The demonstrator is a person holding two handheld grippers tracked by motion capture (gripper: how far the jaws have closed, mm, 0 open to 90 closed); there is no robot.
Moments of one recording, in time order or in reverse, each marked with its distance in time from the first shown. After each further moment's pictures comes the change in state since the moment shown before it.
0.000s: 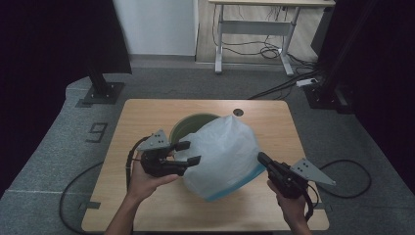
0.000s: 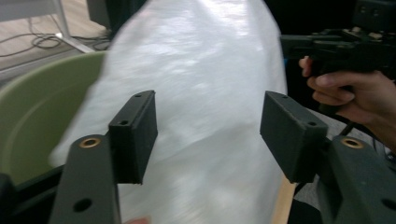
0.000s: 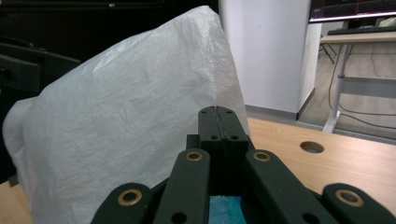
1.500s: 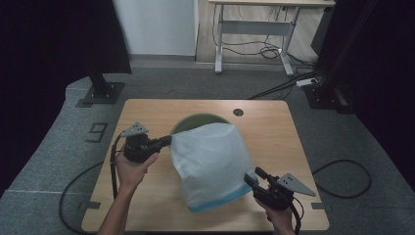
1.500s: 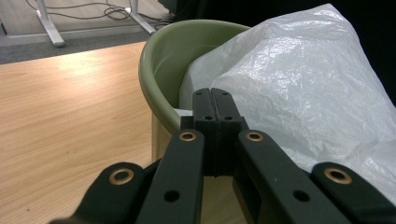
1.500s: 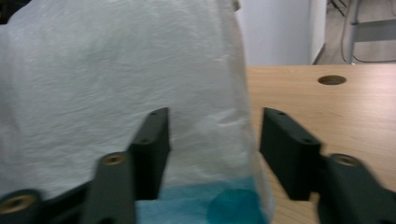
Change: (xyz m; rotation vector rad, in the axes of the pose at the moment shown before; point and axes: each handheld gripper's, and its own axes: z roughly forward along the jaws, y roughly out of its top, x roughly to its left) left arm 0.073 -0.033 -0.020 -0.008 0.224 -0.216; right arm -0.001 -0.077 0.011 0.097 0.007 0.118
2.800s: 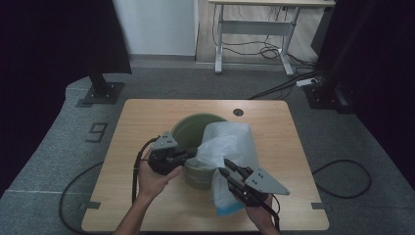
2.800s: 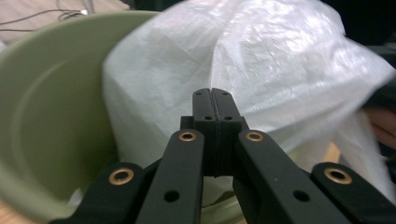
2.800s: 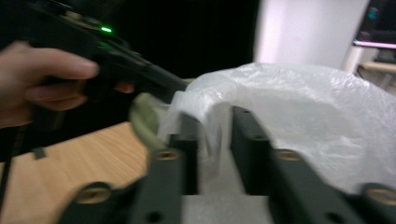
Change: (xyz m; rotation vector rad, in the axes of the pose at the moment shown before) left arm -0.059 0.000 0.026 0.040 -0.093 0.154; right arm 0.085 0.052 0.023 -0.115 0.101 -0.295
